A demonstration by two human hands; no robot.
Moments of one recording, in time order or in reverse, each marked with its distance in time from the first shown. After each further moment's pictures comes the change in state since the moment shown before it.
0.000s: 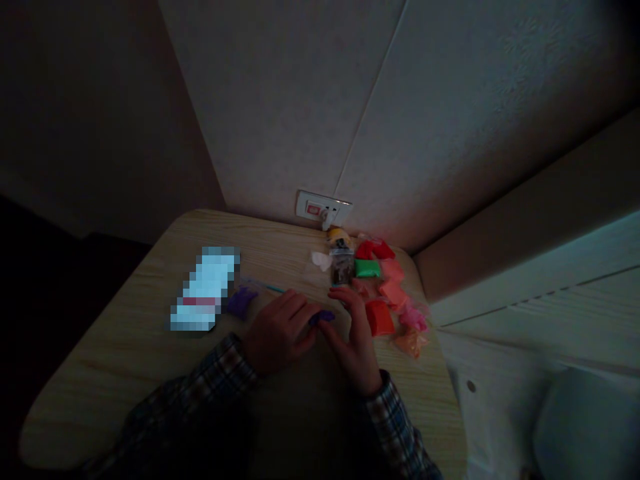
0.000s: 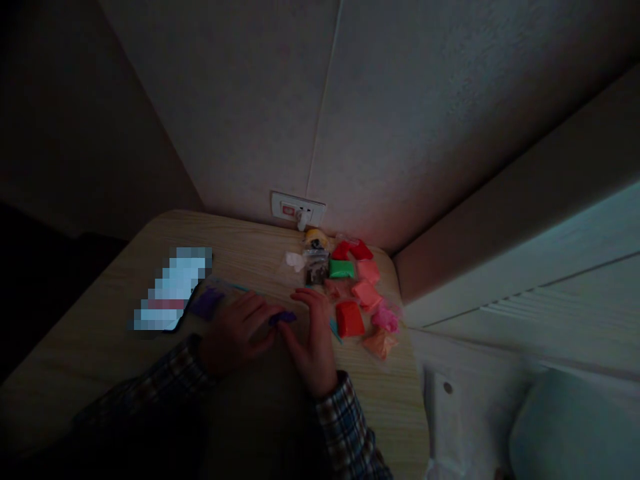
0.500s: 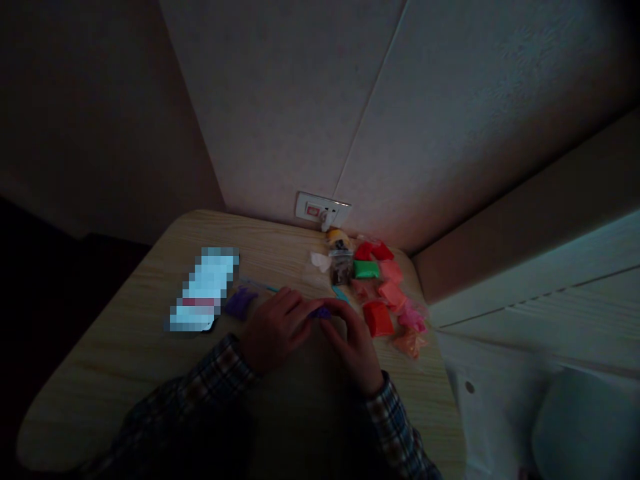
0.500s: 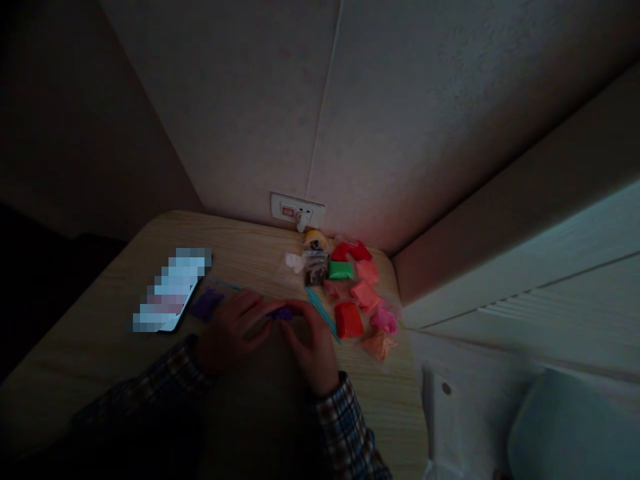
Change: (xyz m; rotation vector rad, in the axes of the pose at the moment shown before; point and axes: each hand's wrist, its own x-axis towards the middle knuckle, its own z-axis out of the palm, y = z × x) left_hand -0.001 -0.007 0.000 0.000 -0.033 -0.030; right_hand 0.001 0.001 -0.002 0.204 -0.133 0.160
